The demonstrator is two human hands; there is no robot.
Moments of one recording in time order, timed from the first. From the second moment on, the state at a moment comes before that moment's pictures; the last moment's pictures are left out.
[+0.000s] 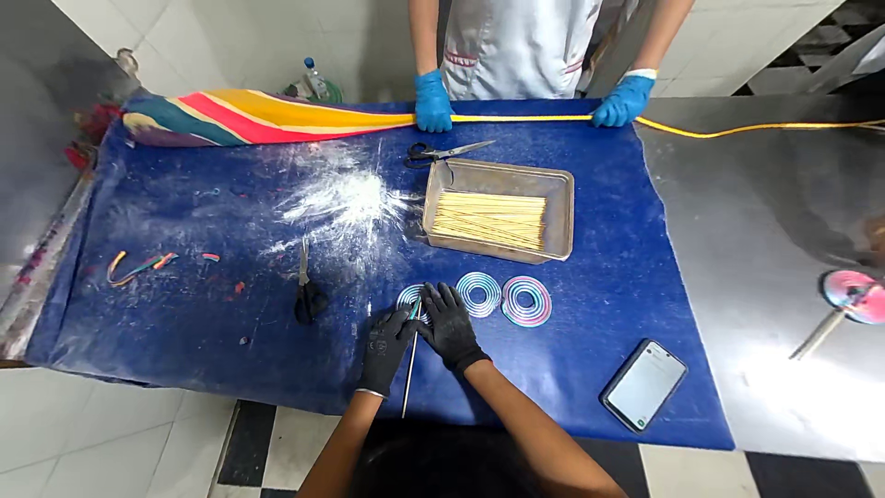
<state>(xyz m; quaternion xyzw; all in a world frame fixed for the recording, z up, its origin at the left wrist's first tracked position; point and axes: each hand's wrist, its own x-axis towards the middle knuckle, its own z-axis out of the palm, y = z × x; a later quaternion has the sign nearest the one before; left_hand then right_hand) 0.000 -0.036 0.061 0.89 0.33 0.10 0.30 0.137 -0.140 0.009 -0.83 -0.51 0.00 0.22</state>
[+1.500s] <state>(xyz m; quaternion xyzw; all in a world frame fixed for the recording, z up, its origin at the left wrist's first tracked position) -0.072 0.028 0.119 0.78 0.40 0.18 0.45 0.133 -0.031 0.017 -0.83 -0.53 -0.03 0.20</state>
